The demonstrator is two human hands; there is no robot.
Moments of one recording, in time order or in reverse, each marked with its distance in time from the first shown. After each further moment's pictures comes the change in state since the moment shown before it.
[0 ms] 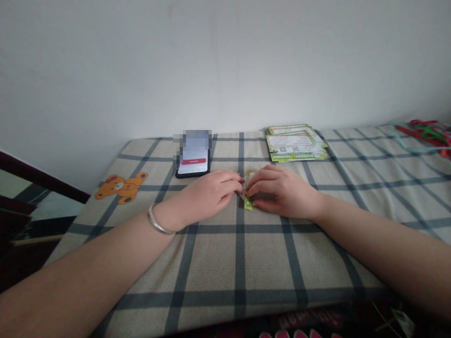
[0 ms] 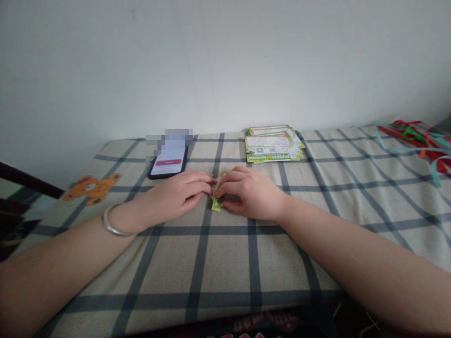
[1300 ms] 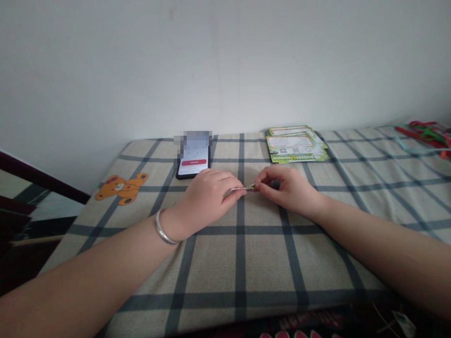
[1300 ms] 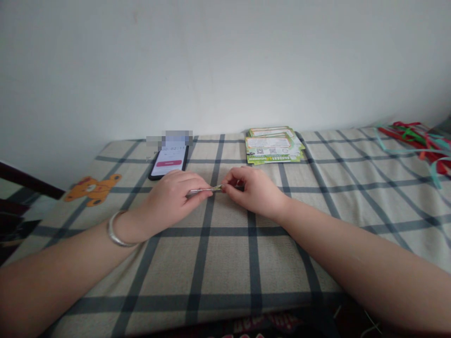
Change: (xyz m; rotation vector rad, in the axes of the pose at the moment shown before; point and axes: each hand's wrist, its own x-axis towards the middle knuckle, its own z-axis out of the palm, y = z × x) left_hand 0.003 0.013 0.000 0.058 0.139 -0.148; right_hand 0.004 -0.005 0.005 0.343 0.221 0.441
